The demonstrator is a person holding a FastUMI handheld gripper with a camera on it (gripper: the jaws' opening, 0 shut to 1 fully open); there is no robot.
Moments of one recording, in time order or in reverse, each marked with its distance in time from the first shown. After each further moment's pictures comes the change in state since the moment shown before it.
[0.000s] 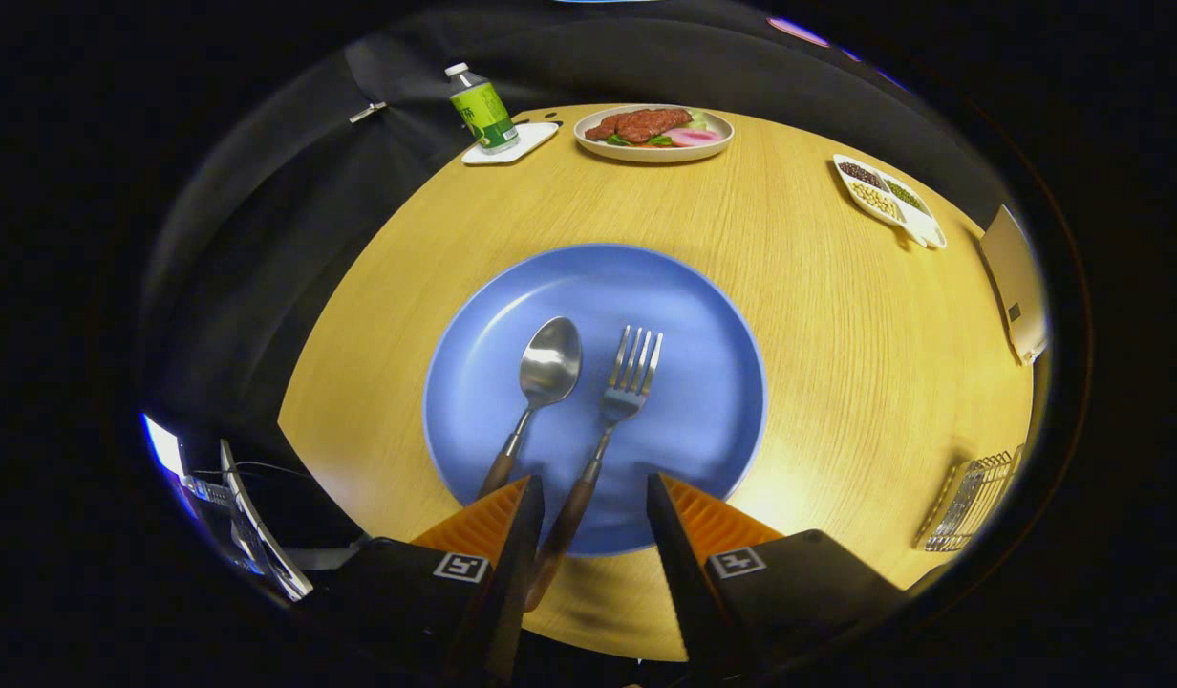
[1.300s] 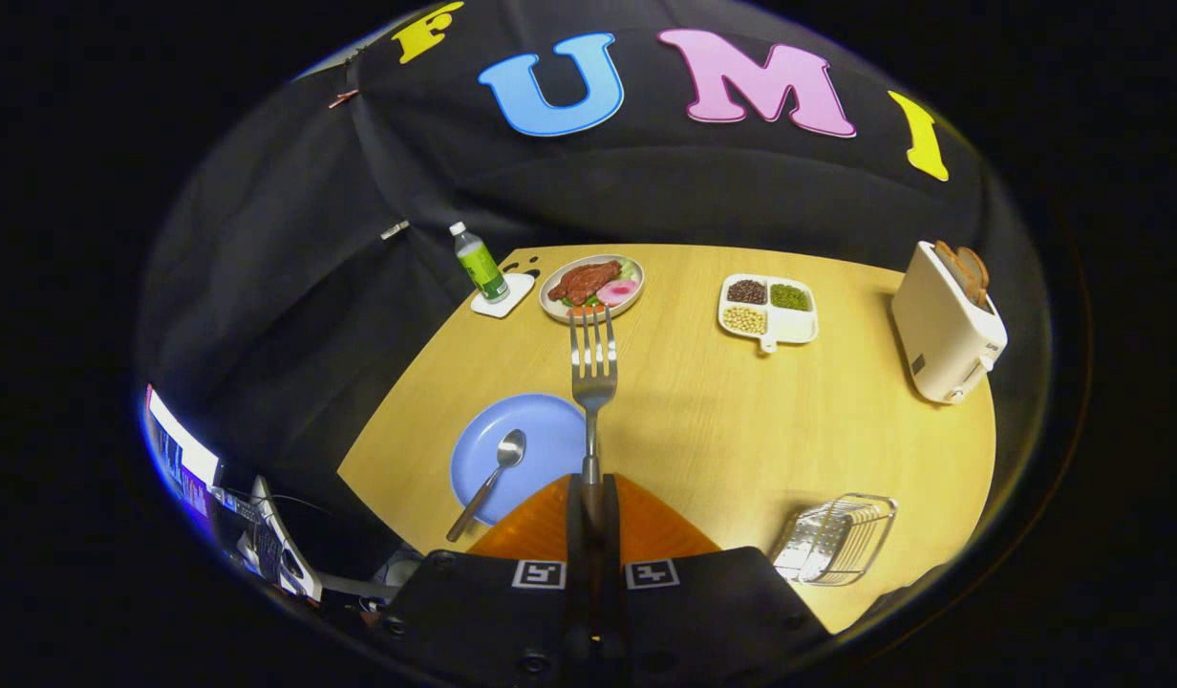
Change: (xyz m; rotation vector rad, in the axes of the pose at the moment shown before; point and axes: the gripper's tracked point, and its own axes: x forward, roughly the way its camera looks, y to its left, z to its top) arm -0.202 -0.115 0.050 0.023 -0.384 0.069
